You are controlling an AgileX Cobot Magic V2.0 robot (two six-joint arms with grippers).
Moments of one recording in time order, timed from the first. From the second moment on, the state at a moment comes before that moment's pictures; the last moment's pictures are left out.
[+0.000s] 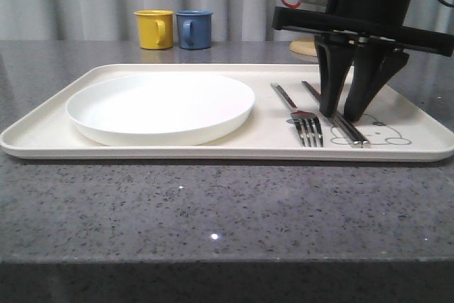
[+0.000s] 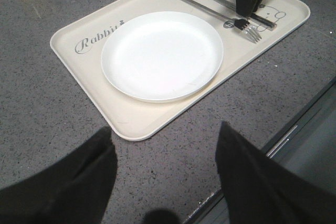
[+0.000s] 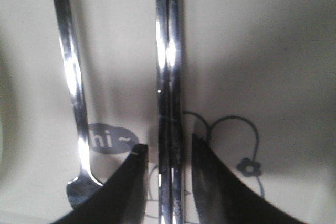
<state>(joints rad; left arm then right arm) -0.65 0.52 -0.82 0.01 0.92 0.12 0.34 1.82 -1.50 0.19 1.22 0.33</state>
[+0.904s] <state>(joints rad) -0.65 0.52 -0.82 0.01 0.92 0.12 -0.18 1.42 -1.23 -0.05 1.18 0.03</state>
